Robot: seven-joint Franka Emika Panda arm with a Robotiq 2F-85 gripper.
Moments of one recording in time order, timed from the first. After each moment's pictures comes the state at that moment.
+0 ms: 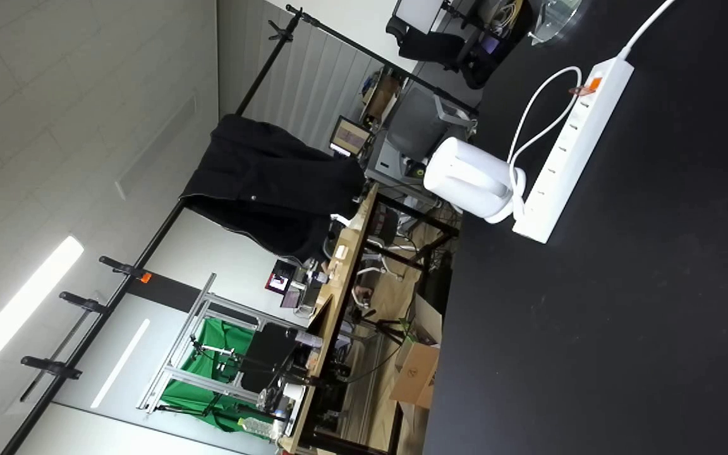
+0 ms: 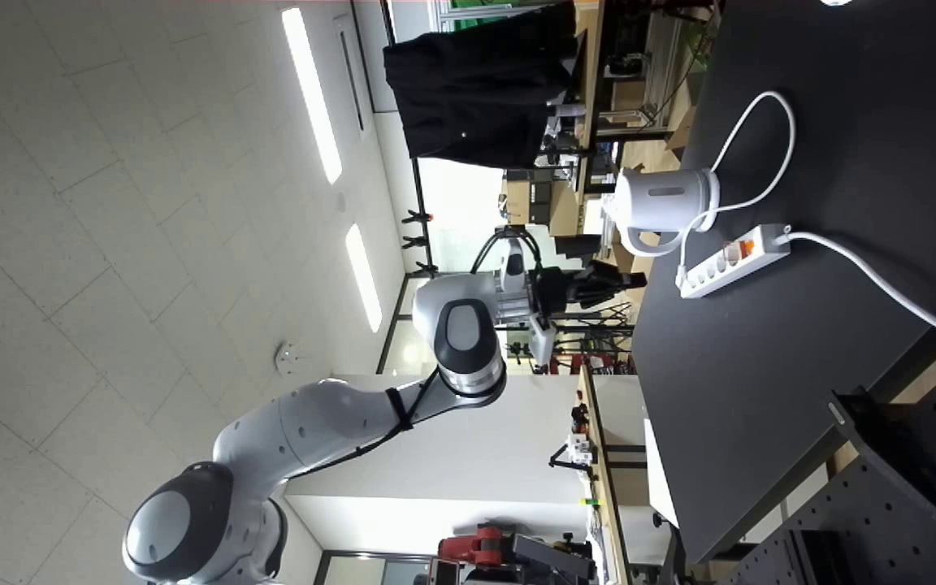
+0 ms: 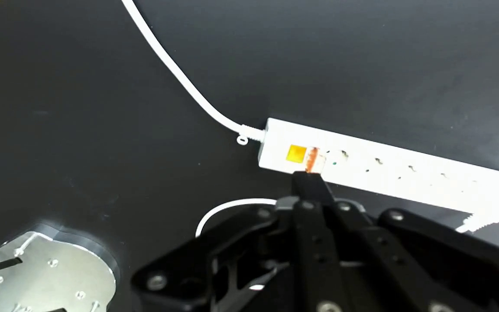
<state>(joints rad) -0.12 0.20 -0.13 -2.48 0.00 2.81 0.13</state>
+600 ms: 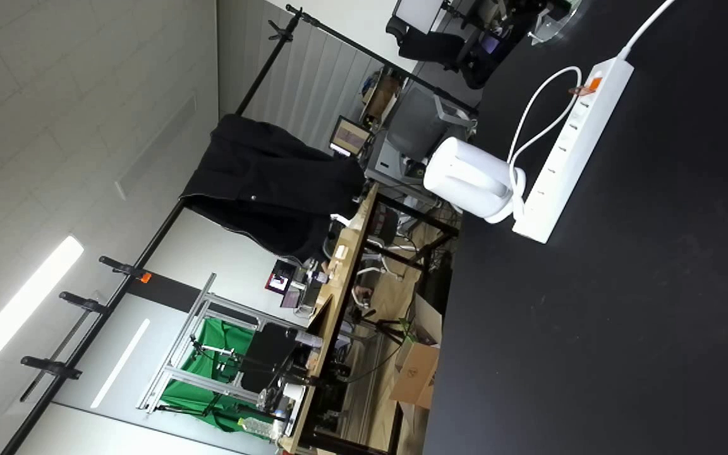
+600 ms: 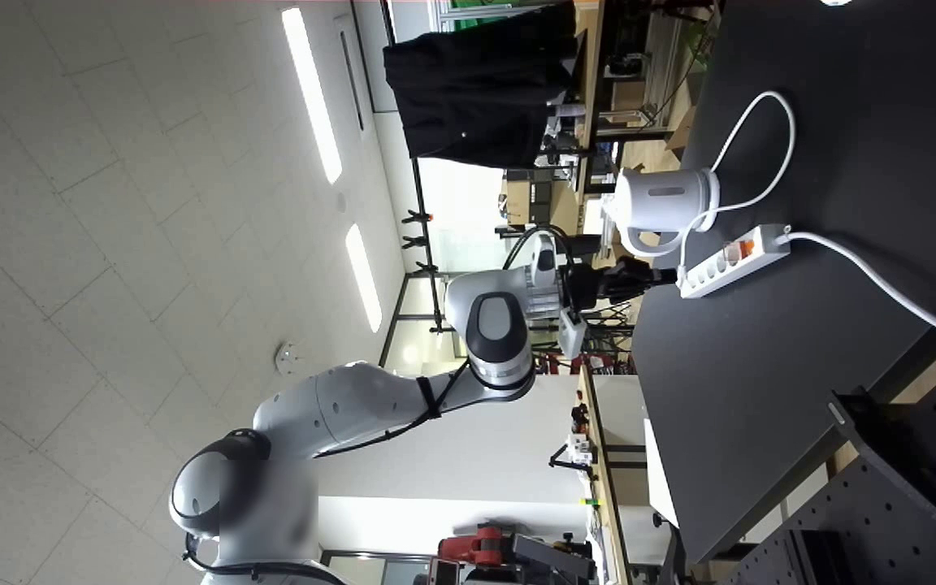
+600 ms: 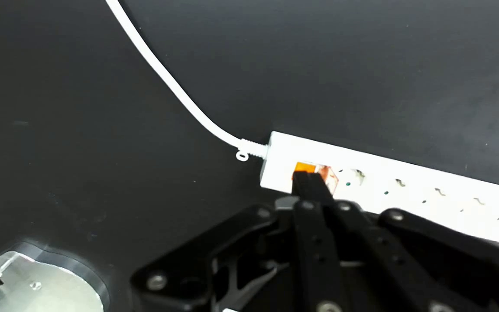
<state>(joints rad) -0.06 0.35 -0.17 -2.41 -0.02 2.85 0.18</state>
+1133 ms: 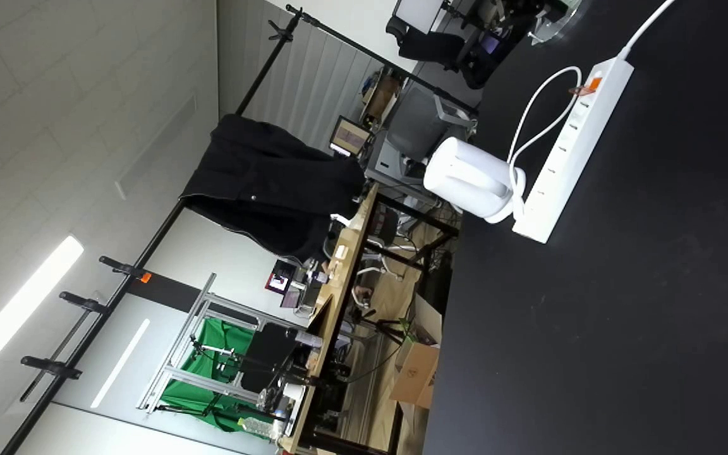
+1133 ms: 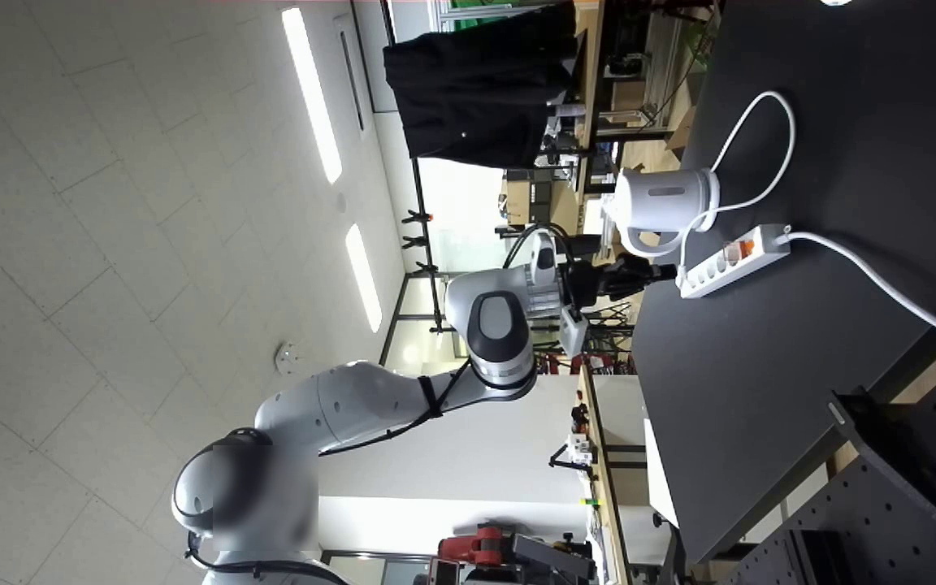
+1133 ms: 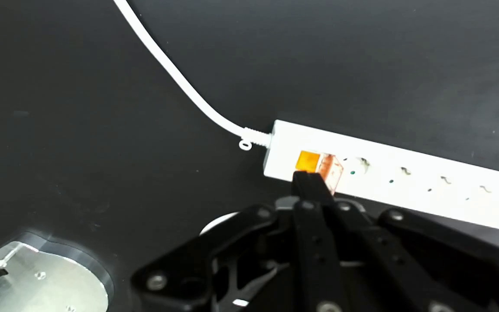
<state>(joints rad) -0.04 0.36 -0.18 -2.41 -0.02 2.89 0.19</state>
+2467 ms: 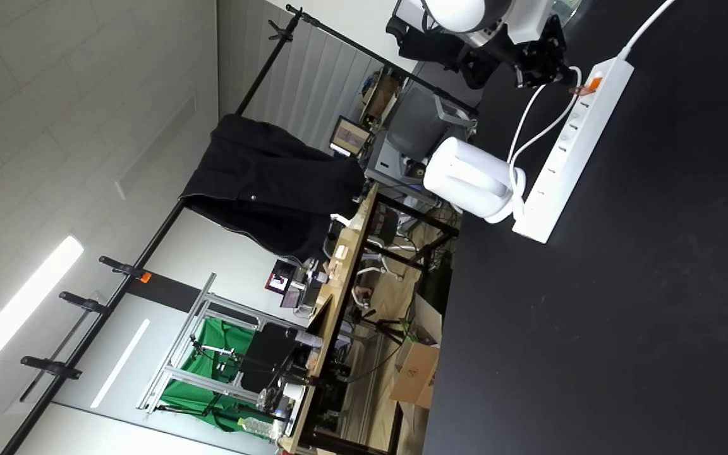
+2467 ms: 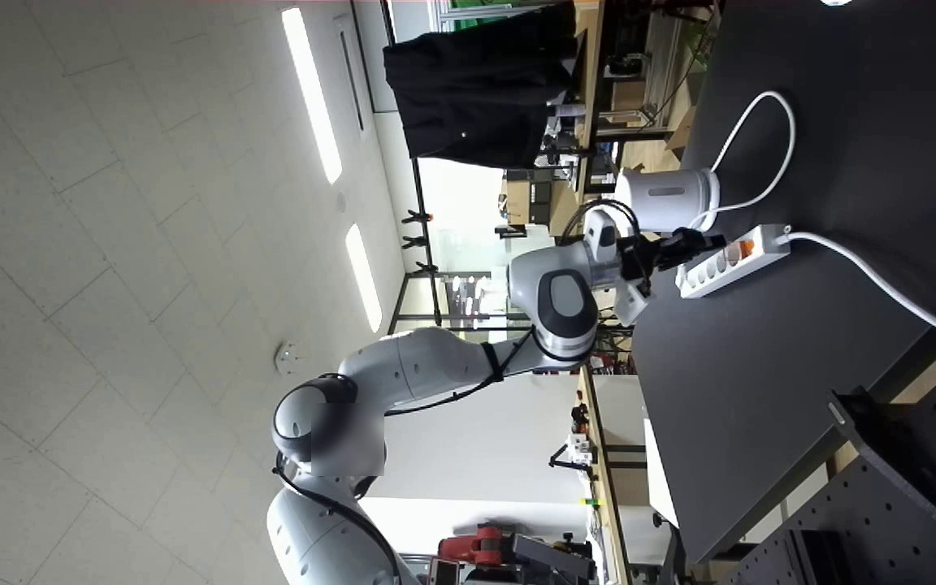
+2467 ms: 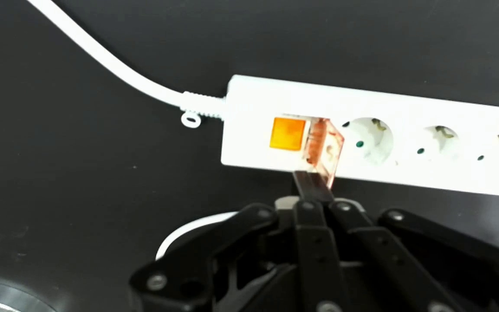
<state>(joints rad) -0.04 0.73 -0.14 -2.13 0.15 3.03 0.20</state>
